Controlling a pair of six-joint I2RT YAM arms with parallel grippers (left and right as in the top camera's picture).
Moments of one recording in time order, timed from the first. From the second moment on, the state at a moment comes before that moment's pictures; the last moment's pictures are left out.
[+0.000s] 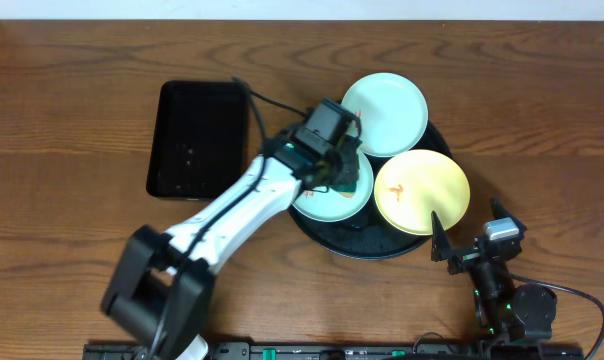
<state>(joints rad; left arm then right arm) -0.64 1.78 1.28 -0.55 0.13 -0.73 0.01 0.01 0.01 -0.05 -0.25 -0.04</state>
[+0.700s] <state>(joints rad) -0.72 1.88 1.28 -0.53 -0.17 -0.90 0.01 0.01 0.01 -0.05 -0.25 -0.04</state>
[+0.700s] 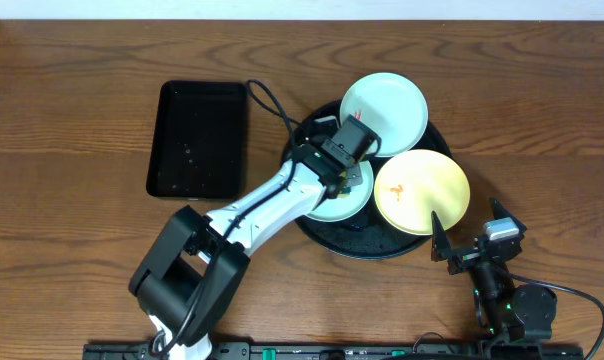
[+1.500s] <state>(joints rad) -0.74 1.82 1.28 -0.54 -0.17 -0.87 0.01 0.01 0.01 -0.05 -0.25 -0.04</state>
